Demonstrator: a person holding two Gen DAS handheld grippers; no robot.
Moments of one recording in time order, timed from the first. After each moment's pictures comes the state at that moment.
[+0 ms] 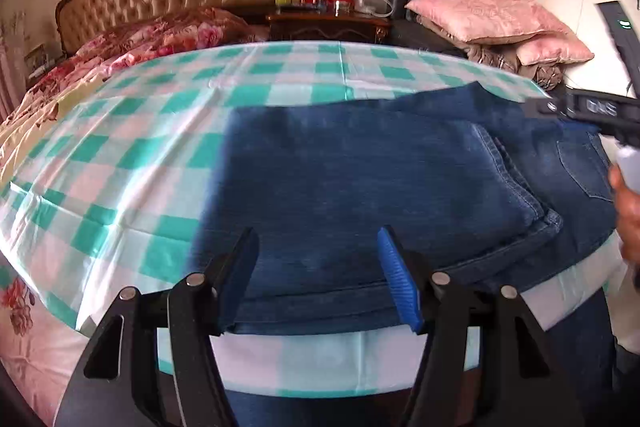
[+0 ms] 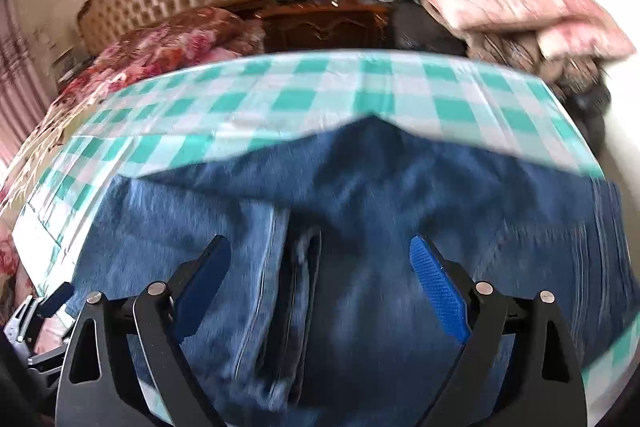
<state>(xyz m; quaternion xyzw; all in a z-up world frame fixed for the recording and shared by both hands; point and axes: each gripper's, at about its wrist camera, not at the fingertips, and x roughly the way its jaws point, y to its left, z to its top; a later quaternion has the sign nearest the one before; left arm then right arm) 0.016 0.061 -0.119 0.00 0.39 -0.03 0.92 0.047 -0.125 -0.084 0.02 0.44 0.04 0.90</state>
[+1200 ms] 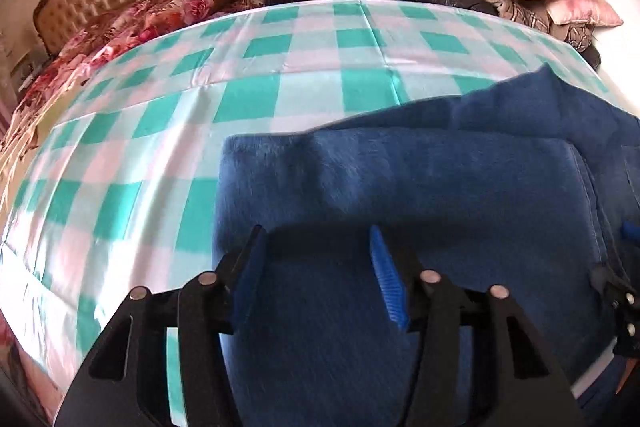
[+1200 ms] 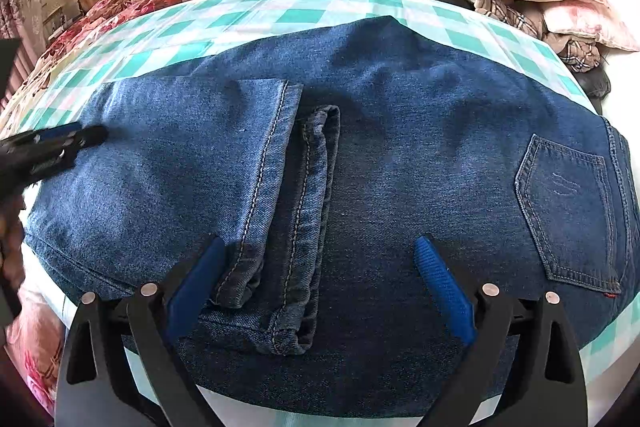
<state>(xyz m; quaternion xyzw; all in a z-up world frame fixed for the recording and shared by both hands) 0.142 0.090 -0.137 0.04 0.47 -0.03 0.88 0.030 -0.105 -0.147 -0.02 0.49 0.04 0.87</state>
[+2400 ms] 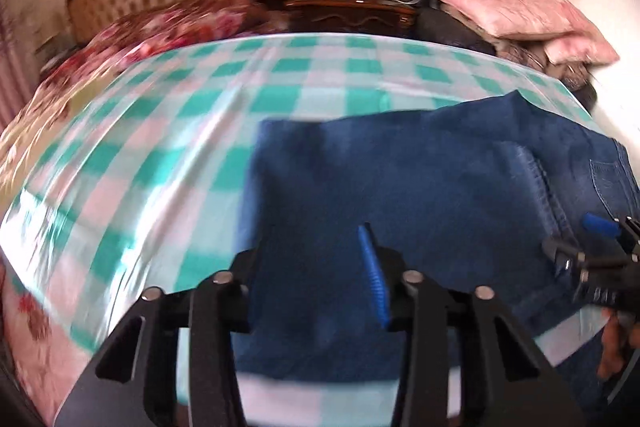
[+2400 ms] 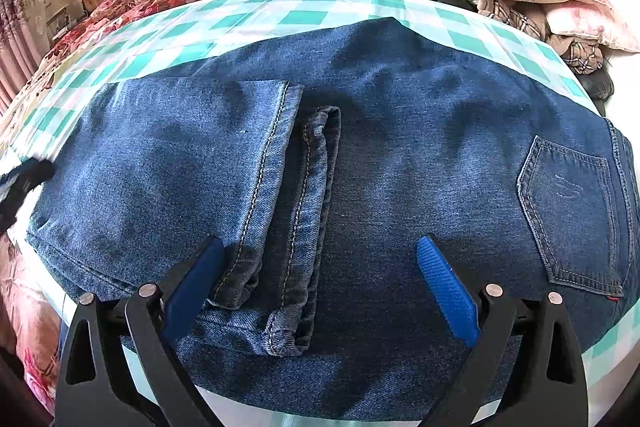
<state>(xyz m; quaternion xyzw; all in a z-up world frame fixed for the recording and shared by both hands) 0.062 0.080 -0.107 0.01 0.41 -0.01 0.91 0.028 -0.106 -0.146 -0.02 0.48 0.05 0.87</state>
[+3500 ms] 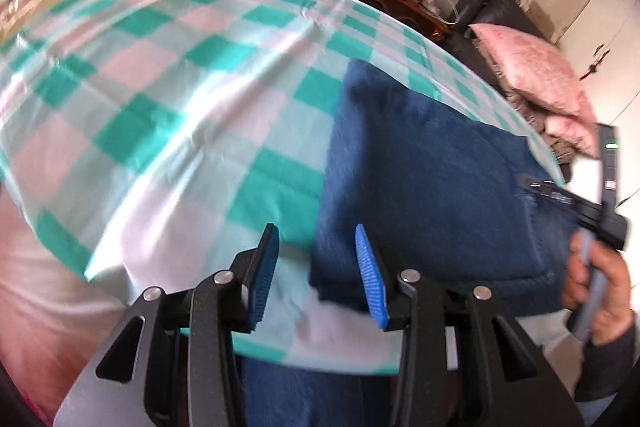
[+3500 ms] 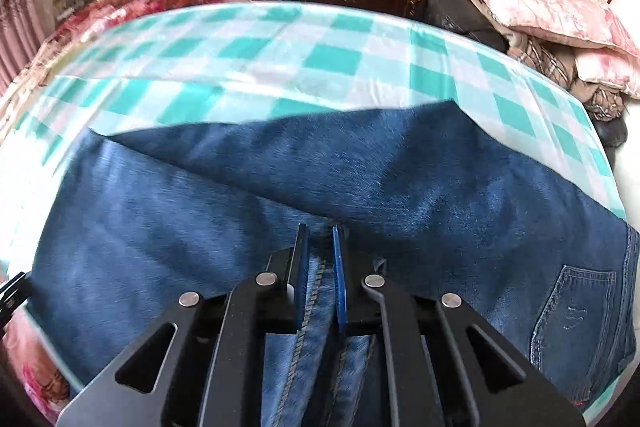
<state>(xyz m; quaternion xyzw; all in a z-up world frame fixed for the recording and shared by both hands) 0.011 0.186 -0.145 -0.22 0.45 -0.02 0.86 0.116 -0.067 -0.132 -0.06 0.49 0.06 0.87</state>
